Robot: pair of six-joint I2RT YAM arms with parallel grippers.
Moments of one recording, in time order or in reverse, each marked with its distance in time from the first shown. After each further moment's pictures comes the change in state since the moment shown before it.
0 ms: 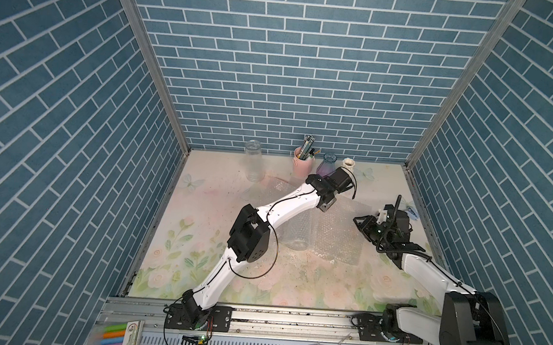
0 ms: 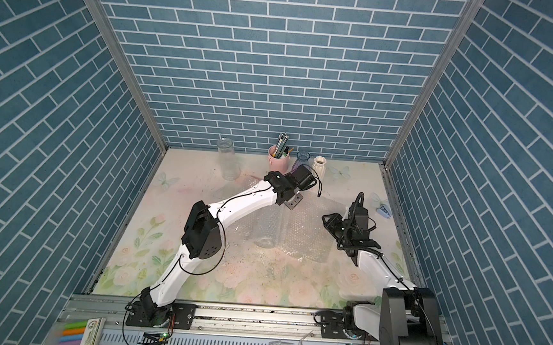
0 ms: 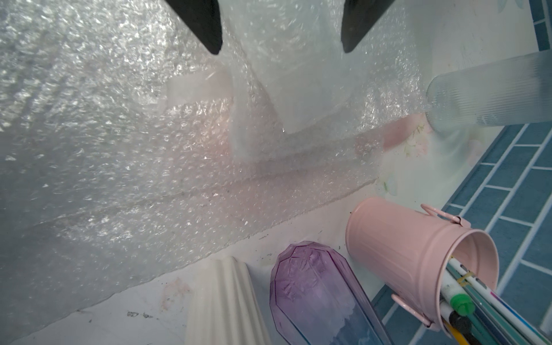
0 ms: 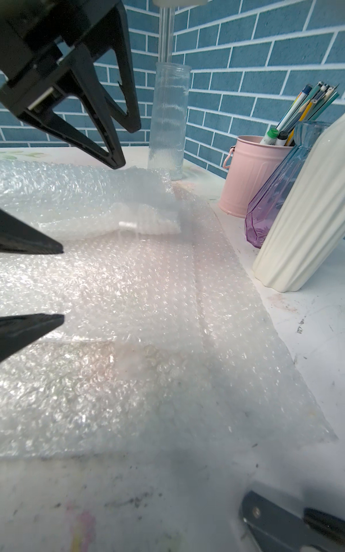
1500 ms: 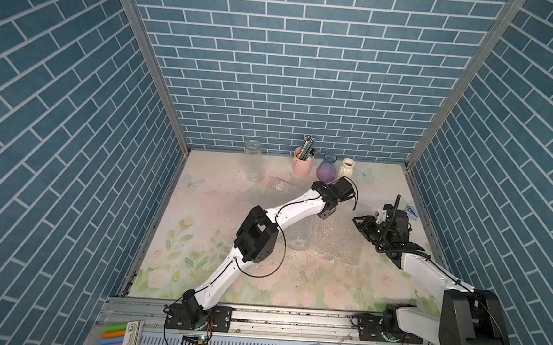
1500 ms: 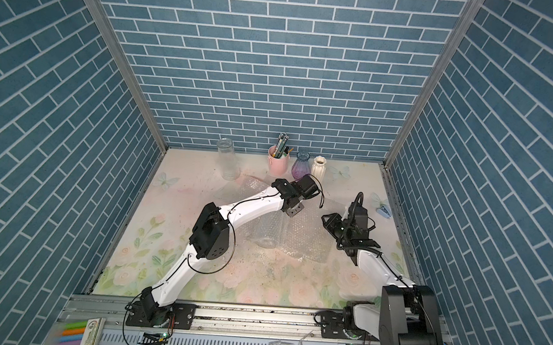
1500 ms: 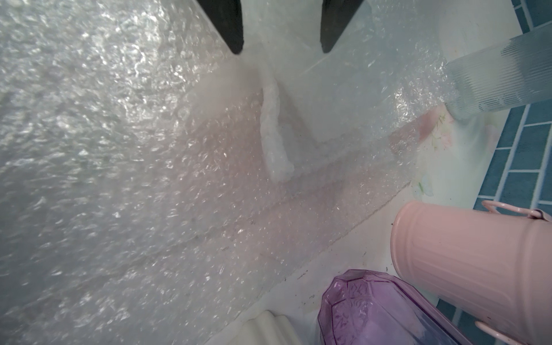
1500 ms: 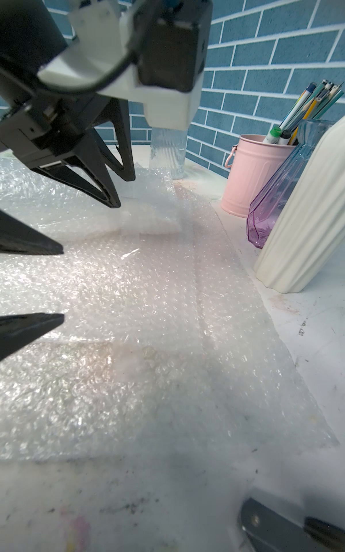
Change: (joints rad) left arm -0.027 0.117 0.040 -0.020 -0.021 0.092; right arm 0.006 0.016 0.000 0.014 -0.002 -0.006
